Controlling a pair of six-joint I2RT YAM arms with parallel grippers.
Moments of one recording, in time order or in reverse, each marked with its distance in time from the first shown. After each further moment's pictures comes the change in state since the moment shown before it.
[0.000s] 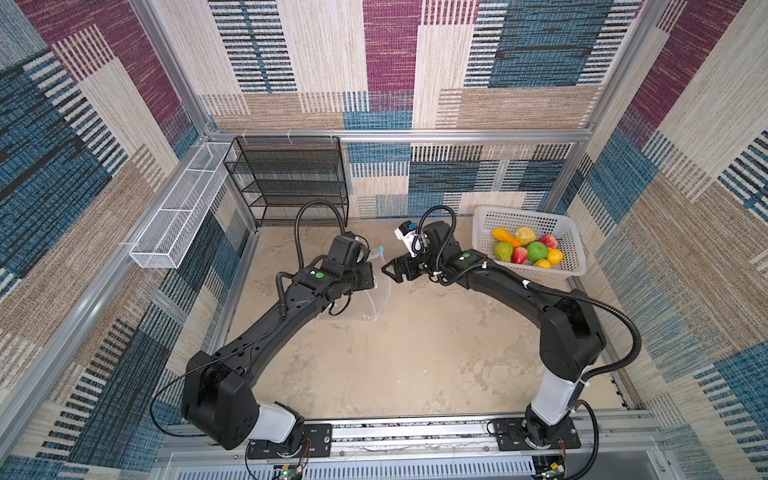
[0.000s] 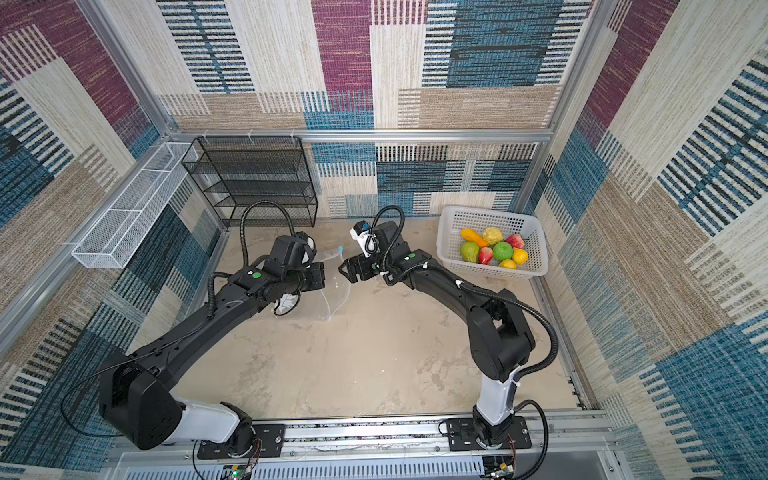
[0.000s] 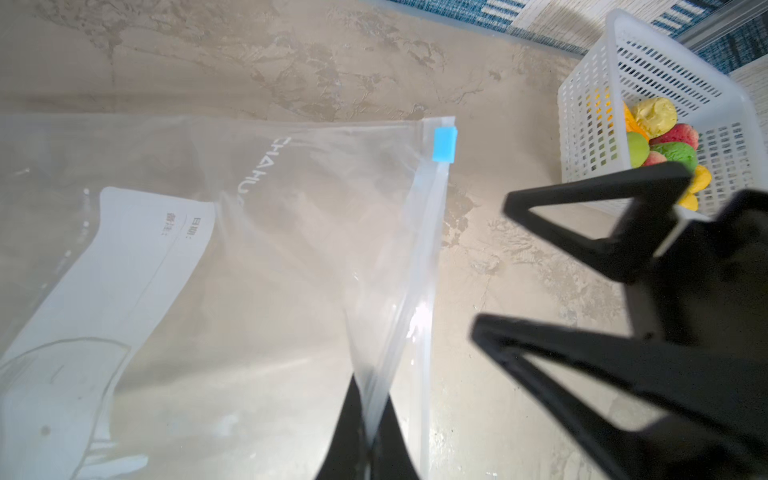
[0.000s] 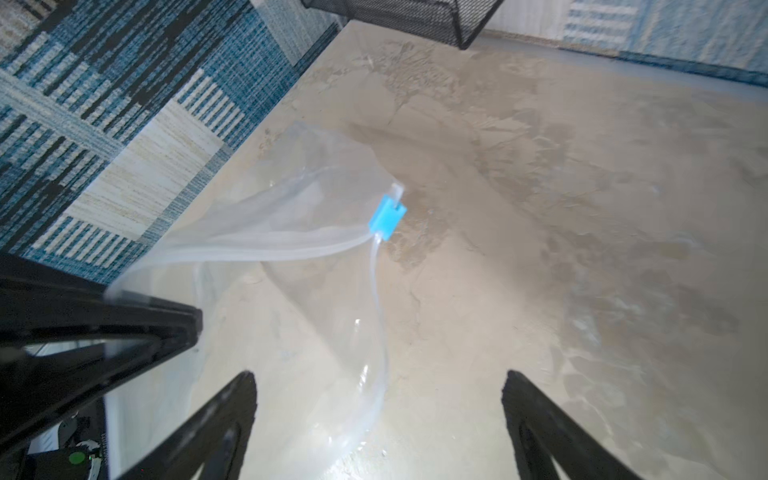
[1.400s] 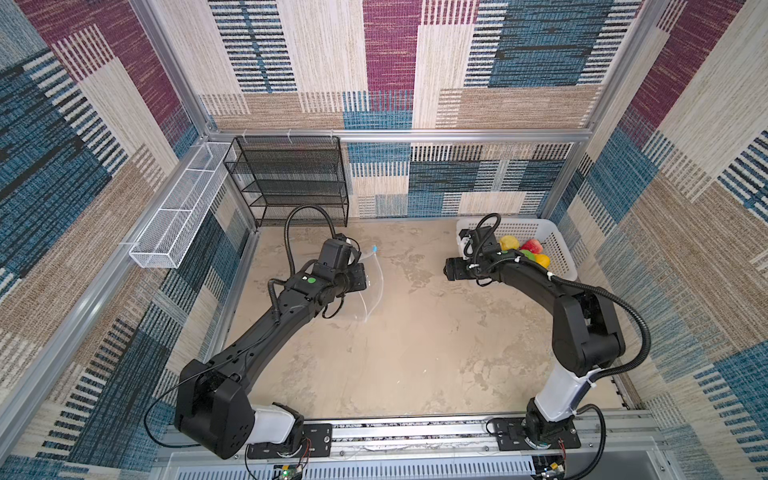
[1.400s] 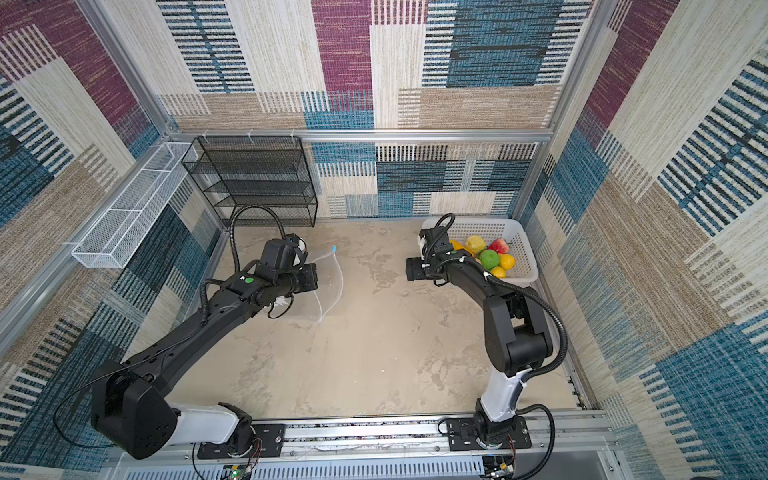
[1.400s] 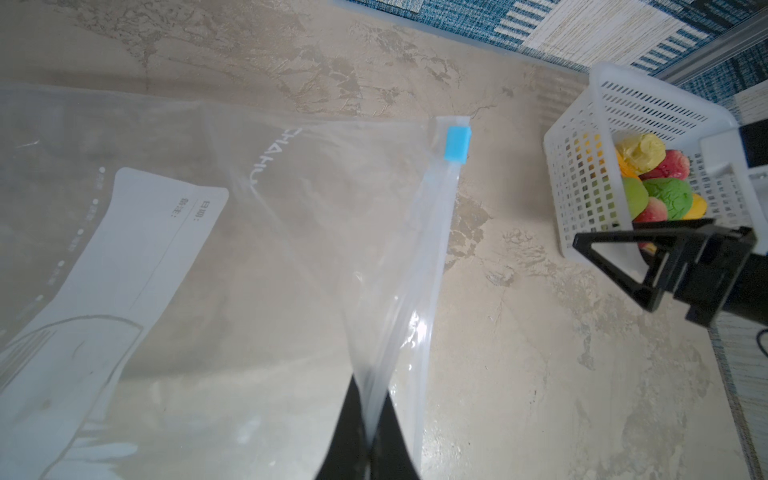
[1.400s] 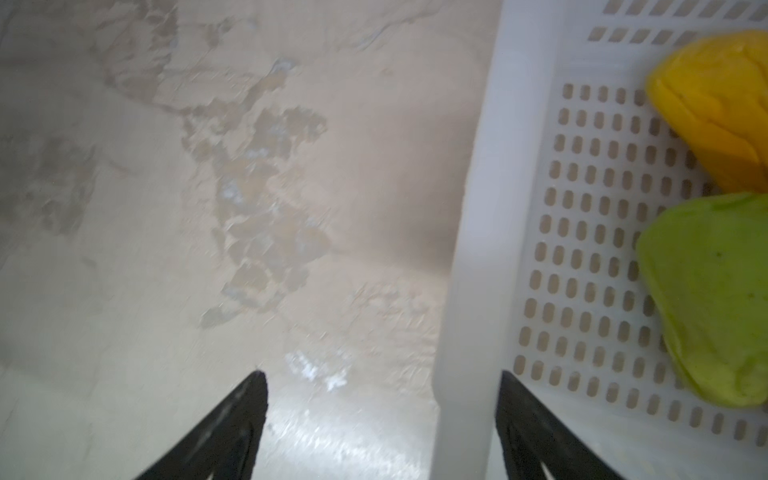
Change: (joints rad) left arm 0.035 -0.057 -0.062 0.048 -0.009 0.019; right arm -0.249 -0.044 -0.209 -0.150 0.218 0.019
